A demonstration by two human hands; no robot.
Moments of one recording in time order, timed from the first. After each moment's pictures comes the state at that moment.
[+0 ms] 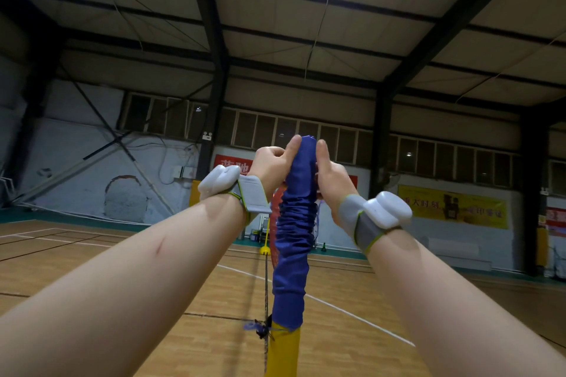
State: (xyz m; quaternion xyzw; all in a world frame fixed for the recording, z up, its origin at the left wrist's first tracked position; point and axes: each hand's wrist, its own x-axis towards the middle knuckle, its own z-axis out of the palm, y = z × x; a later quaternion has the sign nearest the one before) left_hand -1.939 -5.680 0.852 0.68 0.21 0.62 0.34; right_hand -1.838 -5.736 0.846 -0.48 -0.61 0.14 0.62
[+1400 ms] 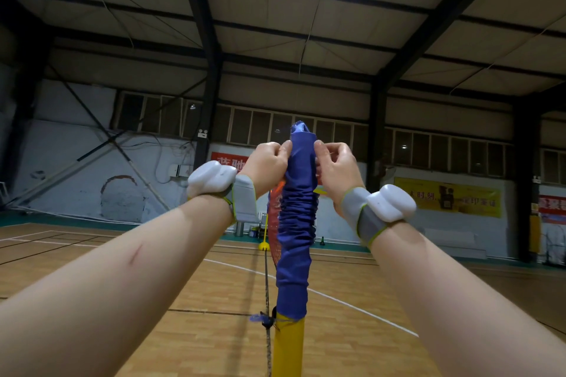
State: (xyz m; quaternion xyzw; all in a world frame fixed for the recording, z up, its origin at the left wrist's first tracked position) left_hand -1.953 -5.689 0.849 0.74 0.26 0.58 0.20; right_hand -1.833 -5.729 0.845 -0.42 -0.58 0.06 0.69
